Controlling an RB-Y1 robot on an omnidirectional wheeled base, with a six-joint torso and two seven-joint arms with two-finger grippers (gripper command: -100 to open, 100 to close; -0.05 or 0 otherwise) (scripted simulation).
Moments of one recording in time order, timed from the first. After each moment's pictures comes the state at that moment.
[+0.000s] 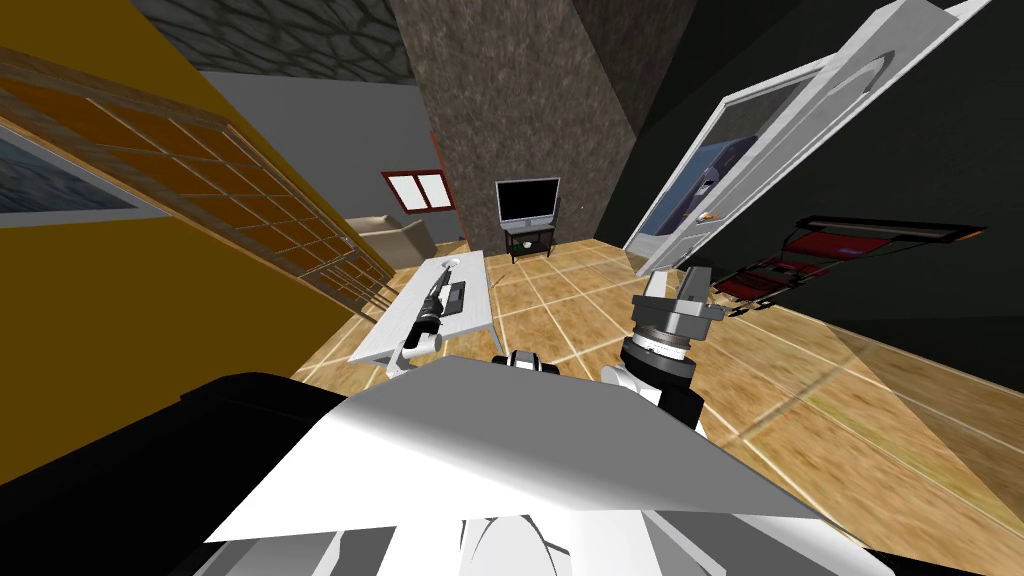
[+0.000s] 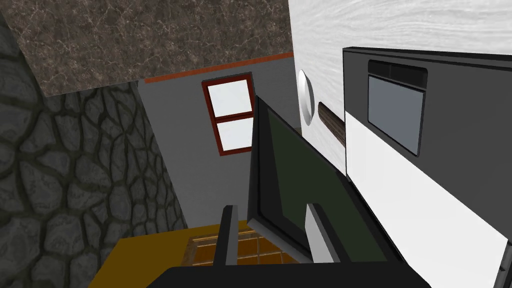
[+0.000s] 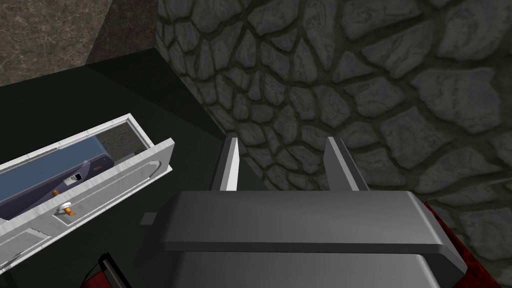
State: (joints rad) left arm 0.34 0.18 0.38 -1.86 0.13 0.04 0.00; right arm 0.55 -0.03 0.01 -2.34 -0.12 -0.62 0.07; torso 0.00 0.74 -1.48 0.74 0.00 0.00
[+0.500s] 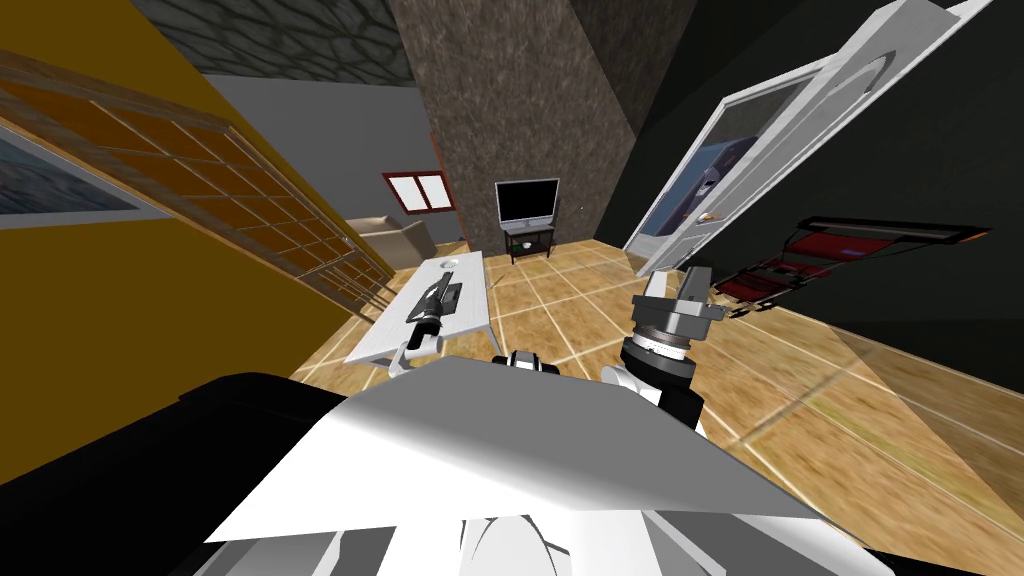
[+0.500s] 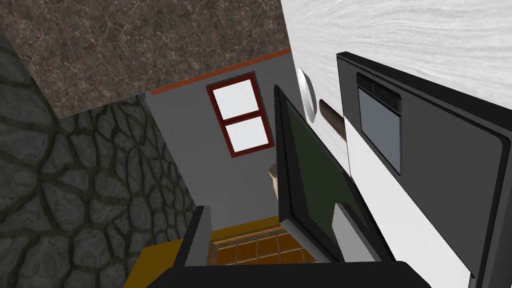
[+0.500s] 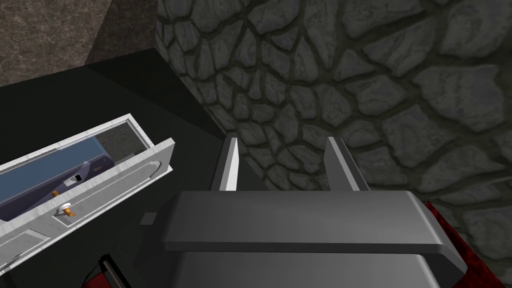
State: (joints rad) left arm 0.33 0.19 0.38 -1.80 0.07 -0.01 -0.05; right arm 0.55 -0.03 0.01 -2.34 -0.12 -0.62 0.07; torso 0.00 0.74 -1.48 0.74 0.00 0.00
